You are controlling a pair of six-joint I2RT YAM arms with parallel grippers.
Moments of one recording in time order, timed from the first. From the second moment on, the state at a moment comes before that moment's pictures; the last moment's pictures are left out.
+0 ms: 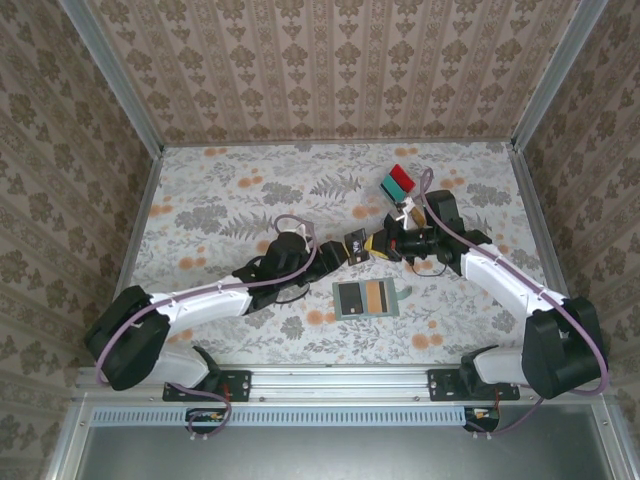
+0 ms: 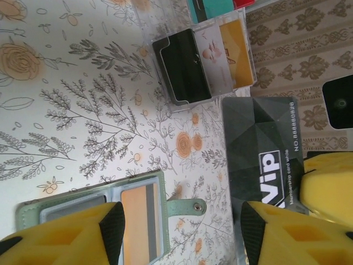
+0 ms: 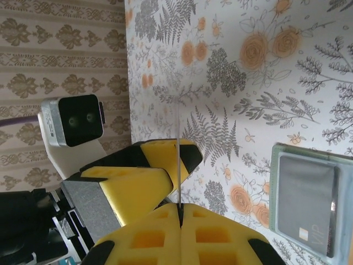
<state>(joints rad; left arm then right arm) -0.88 1.37 0.65 0.26 0.14 -1.15 0.29 1.31 0.83 -0.26 -0.82 0.81</state>
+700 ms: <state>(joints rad) -0.88 1.38 0.67 0.32 0.16 -1.17 0.29 1.36 0.80 -0.14 -0.90 0.86</state>
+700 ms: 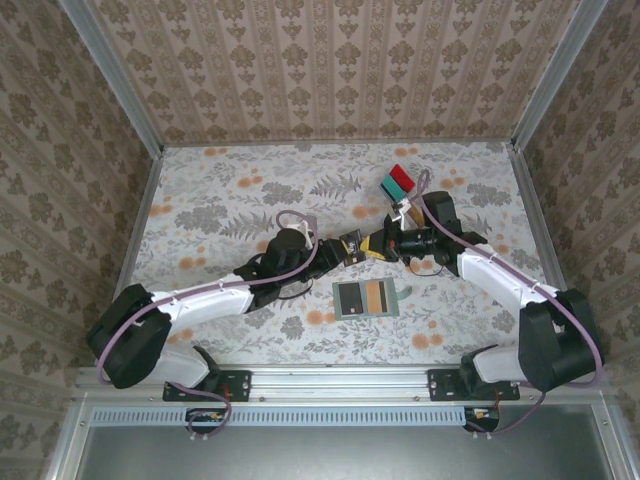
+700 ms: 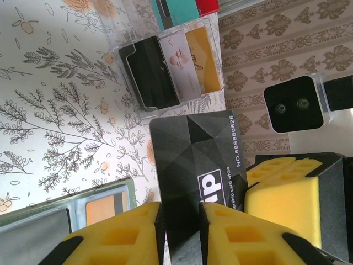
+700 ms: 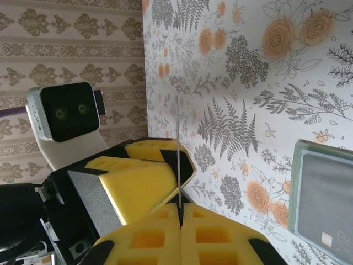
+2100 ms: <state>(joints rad) -1.05 1.47 0.73 -0.08 0.02 -1.08 0.36 1.14 0.64 -0.62 -0.29 0.60</state>
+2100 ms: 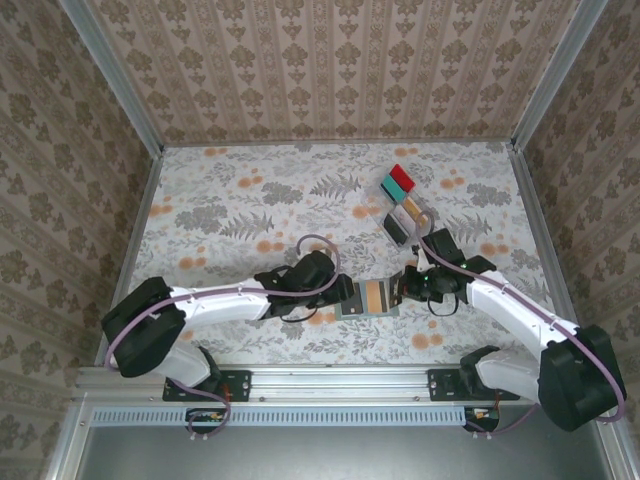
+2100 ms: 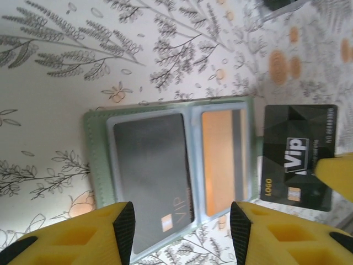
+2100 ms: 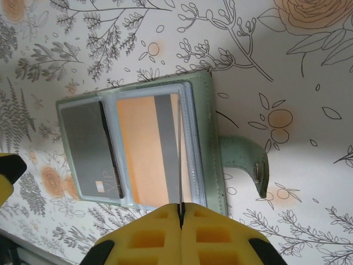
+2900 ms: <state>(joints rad) -1.06 1.48 0.74 -0.12 -0.05 -1.11 0.36 1.14 0.62 -0.62 -0.26 0.58</state>
